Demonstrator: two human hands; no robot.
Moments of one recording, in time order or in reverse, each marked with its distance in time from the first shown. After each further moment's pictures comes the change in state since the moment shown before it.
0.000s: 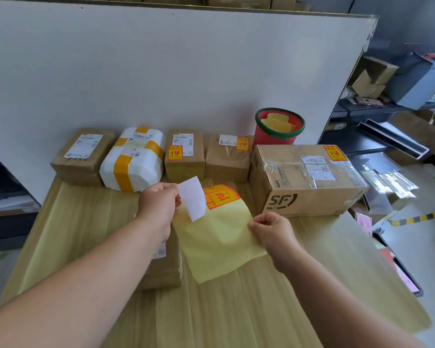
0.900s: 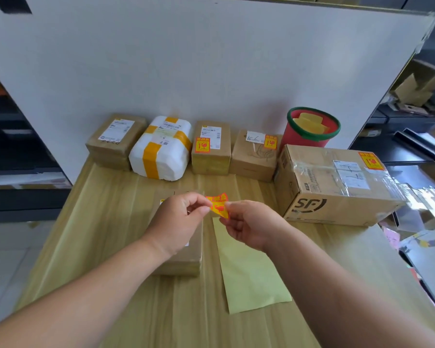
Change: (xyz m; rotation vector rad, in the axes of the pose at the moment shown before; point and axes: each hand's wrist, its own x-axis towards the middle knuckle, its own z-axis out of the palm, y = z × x) left_hand -0.015 -0.033 -0.055 0.390 -0.325 0.479; right_hand -0.022 -0.063 0.073 0.338 -0.531 0.349
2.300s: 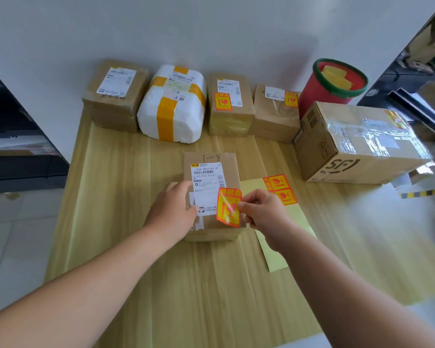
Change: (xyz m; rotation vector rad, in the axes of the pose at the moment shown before) left_hand -0.004 -0.111 -0.072 0.446 -0.123 -0.146; right_hand 0.023 0.083 0.067 -0.394 0.348 -0.214
